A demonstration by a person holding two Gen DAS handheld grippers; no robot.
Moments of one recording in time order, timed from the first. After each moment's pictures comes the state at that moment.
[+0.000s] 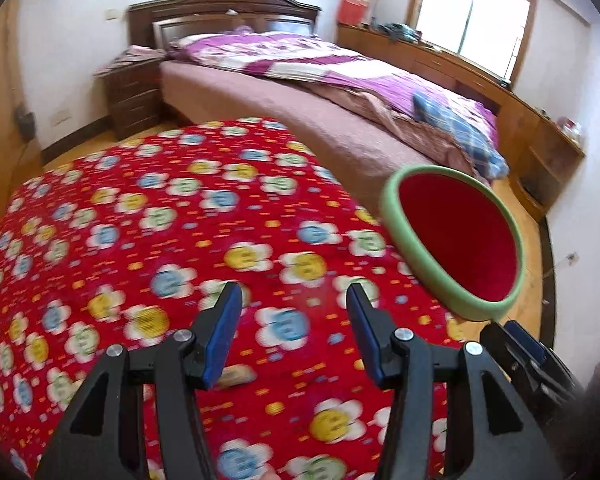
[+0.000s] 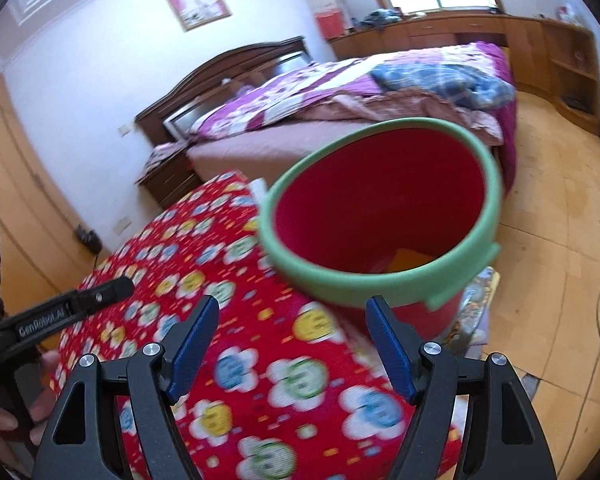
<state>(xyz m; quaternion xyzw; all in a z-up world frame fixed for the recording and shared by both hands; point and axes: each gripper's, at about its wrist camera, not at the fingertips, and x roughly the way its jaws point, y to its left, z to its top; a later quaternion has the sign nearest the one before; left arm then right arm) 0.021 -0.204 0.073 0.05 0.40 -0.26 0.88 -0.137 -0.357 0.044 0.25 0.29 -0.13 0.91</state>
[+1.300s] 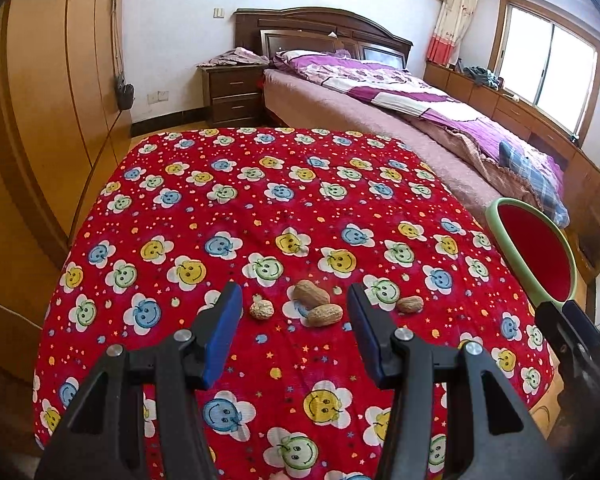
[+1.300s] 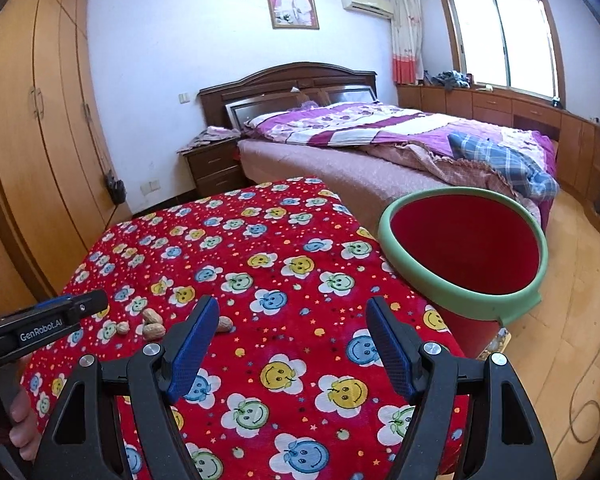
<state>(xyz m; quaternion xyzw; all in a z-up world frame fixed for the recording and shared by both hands) -0.015 -0.062 0.067 -0.01 0.38 -0.12 0.92 -0.128 -0.244 0.073 0.11 0.27 -0.10 0.95</state>
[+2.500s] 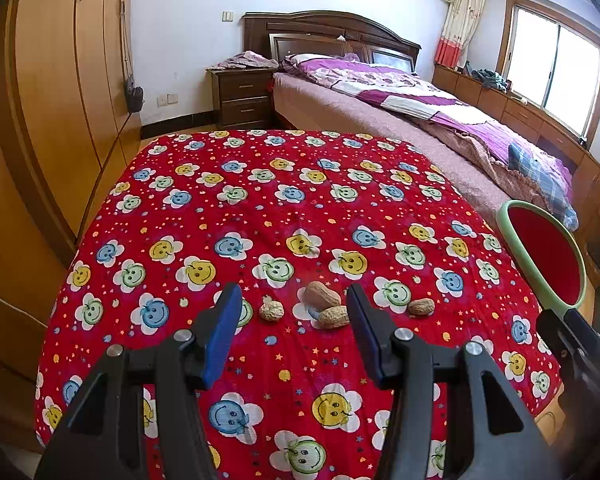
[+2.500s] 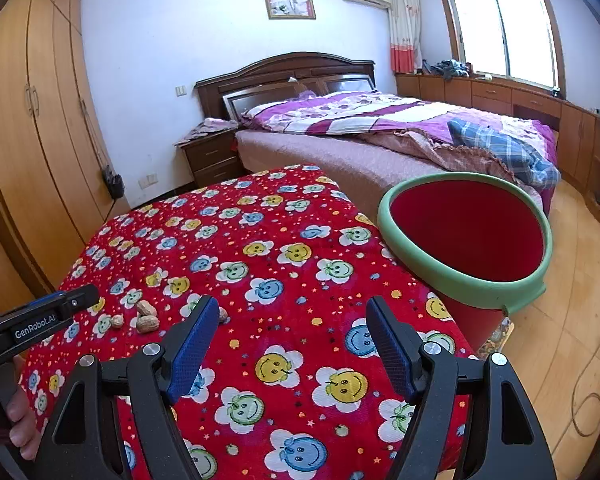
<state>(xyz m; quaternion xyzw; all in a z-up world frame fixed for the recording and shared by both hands) -0.016 -0.061 0.064 -0.01 0.37 -0.10 0.92 -0.125 -0.250 0.063 0.12 0.28 -0.10 0.95</state>
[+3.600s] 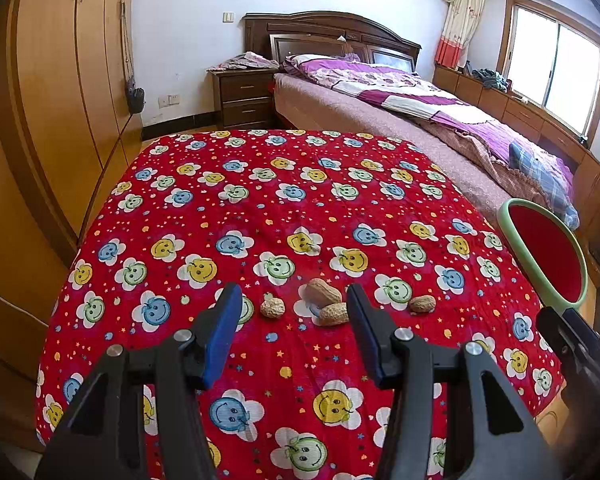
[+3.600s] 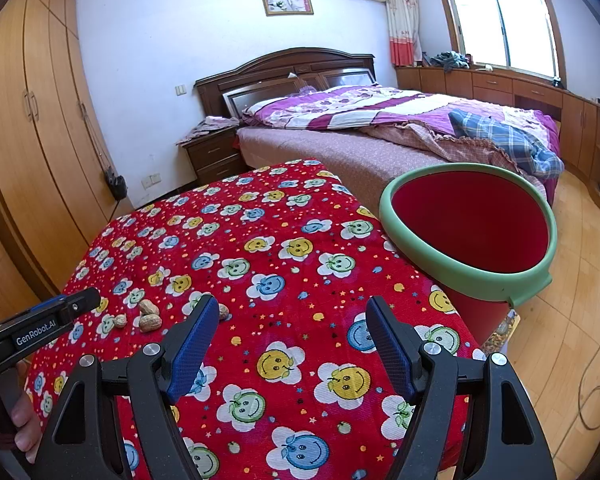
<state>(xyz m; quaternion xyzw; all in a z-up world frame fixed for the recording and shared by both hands) -0.018 -0.060 0.063 0.00 0.37 -0.10 0.92 -0.125 -0.254 0.061 0.13 0.29 -0.09 0.94</state>
